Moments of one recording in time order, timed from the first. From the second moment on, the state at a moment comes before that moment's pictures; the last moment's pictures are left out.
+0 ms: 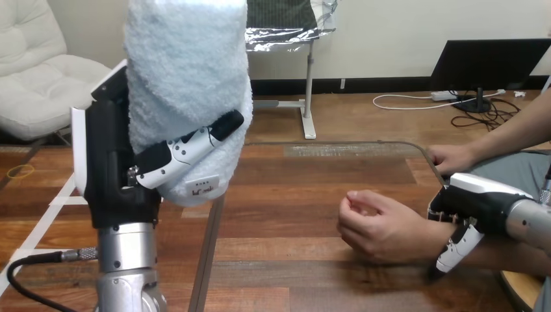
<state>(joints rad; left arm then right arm) 0.03 -0.04 0.01 -0.23 0.00 -0.38 0.07 -0.40 -0.76 0.25 0.46 -0.51 -0.03 0.53</state>
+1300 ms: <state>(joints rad) -0.10 -0.05 0.01 0.15 -0.05 -0.56 0.00 -0.41 -0.79 0.15 0.25 -0.44 0.06 0.60</state>
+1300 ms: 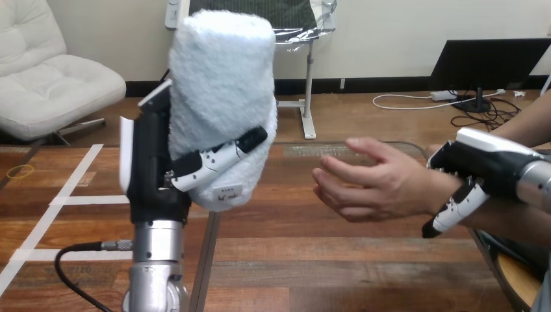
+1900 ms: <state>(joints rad) -0.15 -0.05 0.01 0.38 -0.05 -0.62 -0.04 -0.45 -0.79 0.13 0.23 -0.42 0.07 0.62</state>
